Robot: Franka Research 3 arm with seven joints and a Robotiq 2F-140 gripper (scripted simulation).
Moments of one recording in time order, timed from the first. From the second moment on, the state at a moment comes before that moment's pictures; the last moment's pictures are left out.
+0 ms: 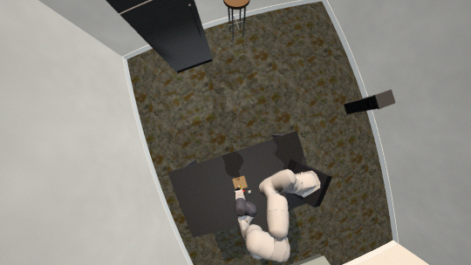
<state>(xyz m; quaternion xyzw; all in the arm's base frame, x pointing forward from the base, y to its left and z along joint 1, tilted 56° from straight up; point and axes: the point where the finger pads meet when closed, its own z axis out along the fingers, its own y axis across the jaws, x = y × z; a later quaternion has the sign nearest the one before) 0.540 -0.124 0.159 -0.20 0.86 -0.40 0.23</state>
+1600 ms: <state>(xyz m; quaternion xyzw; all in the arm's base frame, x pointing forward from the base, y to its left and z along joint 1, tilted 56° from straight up) 0.420 -0.151 0.139 -0.19 0.97 -0.06 0.12</state>
